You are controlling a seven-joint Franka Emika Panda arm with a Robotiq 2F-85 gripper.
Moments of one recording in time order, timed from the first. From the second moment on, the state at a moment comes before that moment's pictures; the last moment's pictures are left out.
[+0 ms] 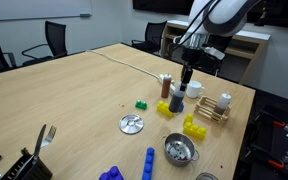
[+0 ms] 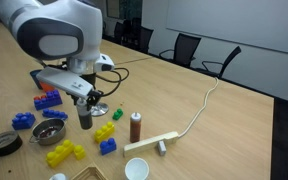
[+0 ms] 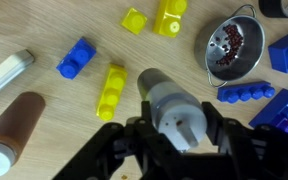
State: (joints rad) arm 0.00 0.24 0.23 -2.21 0.27 2.43 -0.50
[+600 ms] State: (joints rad) arm -0.02 -0.03 0.08 -2.56 0.32 2.66 -0.35
